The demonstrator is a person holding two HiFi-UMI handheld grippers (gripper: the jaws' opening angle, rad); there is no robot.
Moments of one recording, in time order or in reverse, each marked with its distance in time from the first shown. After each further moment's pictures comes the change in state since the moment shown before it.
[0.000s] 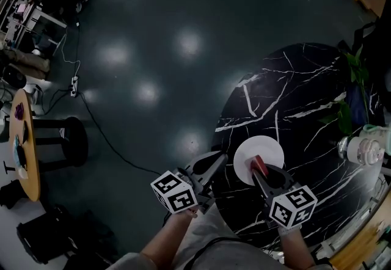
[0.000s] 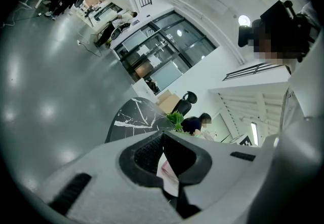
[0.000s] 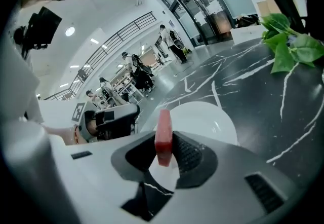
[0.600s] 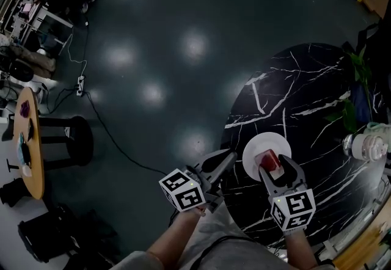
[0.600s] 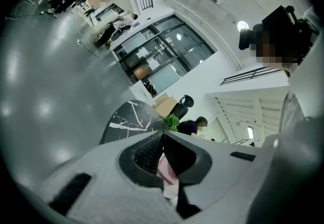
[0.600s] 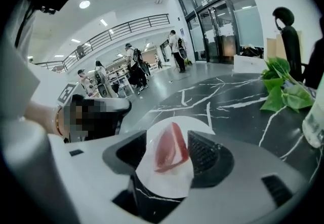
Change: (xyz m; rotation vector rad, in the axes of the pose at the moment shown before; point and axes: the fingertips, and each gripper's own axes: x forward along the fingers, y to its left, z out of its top) left arm -0.007 -0.012 0.005 -0.027 -0.034 -0.037; right arm -0.010 0.000 0.017 -0.245 -0.060 -0.191
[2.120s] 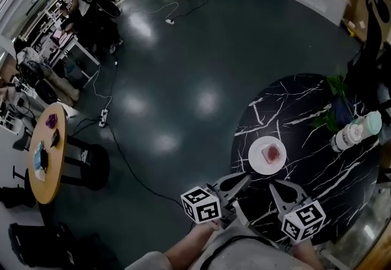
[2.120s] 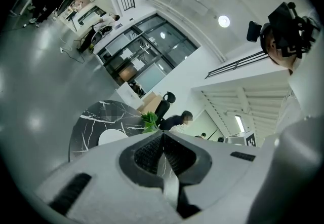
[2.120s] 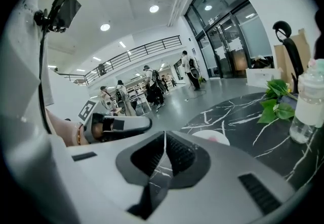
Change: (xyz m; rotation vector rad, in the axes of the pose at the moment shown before) left arm -0.052 -0.128 -0.034 0.128 0.020 -0.096; right arm -0.133 0.081 0.016 -0.024 -0.223 0.185
